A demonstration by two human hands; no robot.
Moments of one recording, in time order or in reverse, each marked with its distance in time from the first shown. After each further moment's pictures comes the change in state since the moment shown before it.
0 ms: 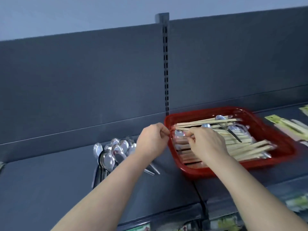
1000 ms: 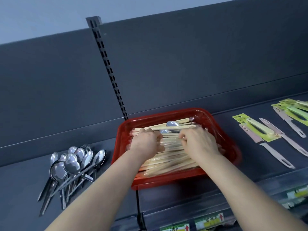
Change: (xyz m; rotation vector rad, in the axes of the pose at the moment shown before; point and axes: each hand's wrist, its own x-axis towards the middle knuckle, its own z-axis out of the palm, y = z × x) left_hand 0.047 0.105 0.114 0.485 -0.281 0.013; right_hand 0.032 0.162 -0.006 0.036 0.012 -0.038
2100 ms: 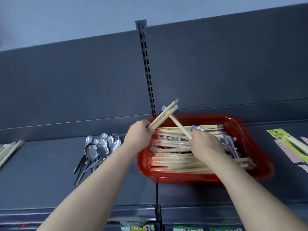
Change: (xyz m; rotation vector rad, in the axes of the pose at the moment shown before) left_hand -0.046 -0.065 -0.039 -0.381 0.334 -0.305; right_hand 0.009 -0.053 -0.003 0.025 -0.188 -0.024
